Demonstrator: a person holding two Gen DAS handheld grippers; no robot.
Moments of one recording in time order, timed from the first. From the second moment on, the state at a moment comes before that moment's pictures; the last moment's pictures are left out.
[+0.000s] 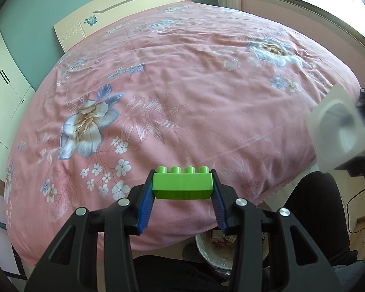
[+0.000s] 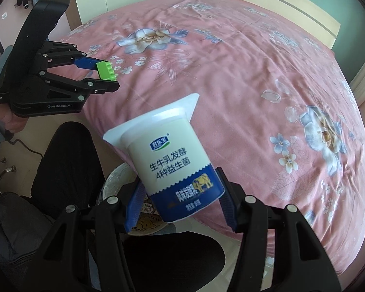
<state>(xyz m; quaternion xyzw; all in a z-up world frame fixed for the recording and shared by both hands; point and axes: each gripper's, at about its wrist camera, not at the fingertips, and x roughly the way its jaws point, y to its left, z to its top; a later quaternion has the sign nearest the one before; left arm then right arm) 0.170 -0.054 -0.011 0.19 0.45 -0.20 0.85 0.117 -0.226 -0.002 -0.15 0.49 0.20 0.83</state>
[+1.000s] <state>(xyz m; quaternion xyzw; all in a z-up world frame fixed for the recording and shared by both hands) 0.074 -0.044 -0.110 0.22 0.51 -0.25 0.79 0.038 -0.173 -0.098 -0.16 0.55 0.27 0.78</state>
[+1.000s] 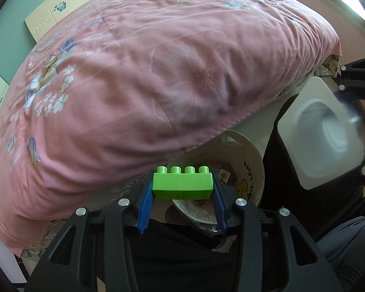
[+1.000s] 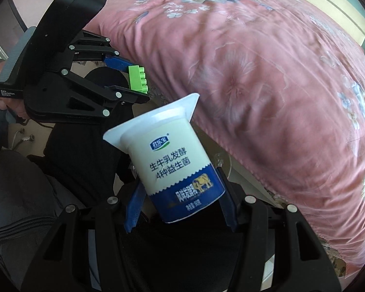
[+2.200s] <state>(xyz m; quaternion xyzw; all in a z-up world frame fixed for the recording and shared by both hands) 0.094 -0.062 -0.283 0.22 0.64 -0.25 0.69 0.087 -0.155 -0.259 -0.12 0.67 0.29 0.67</state>
